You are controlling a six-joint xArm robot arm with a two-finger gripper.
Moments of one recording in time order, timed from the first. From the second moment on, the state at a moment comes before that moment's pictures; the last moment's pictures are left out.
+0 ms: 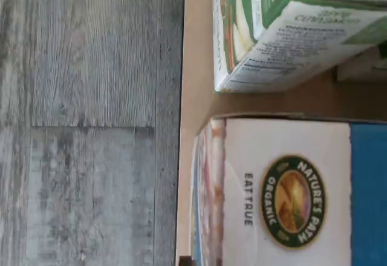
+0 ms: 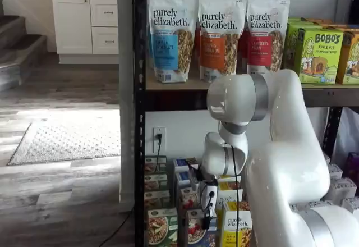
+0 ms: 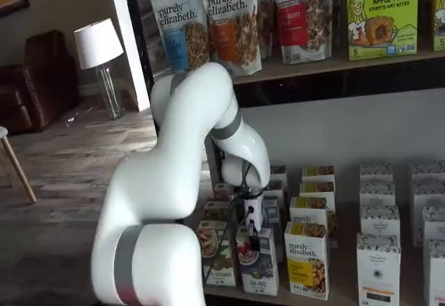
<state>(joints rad) 0.02 0.96 -1.45 0.16 0.47 -1.68</state>
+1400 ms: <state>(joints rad) 0.05 0.78 -1.18 0.31 0.37 -1.80</state>
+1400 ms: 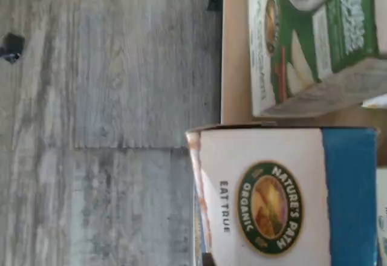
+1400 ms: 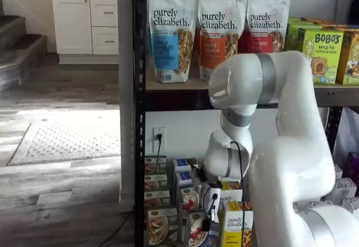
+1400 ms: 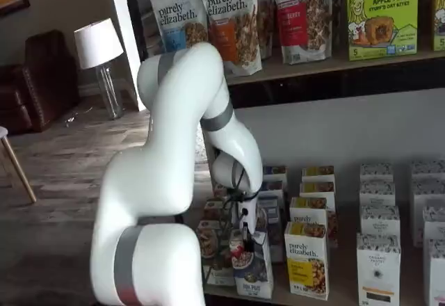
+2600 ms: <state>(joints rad) 0.17 0.04 -0.55 0.11 0.44 -1.48</state>
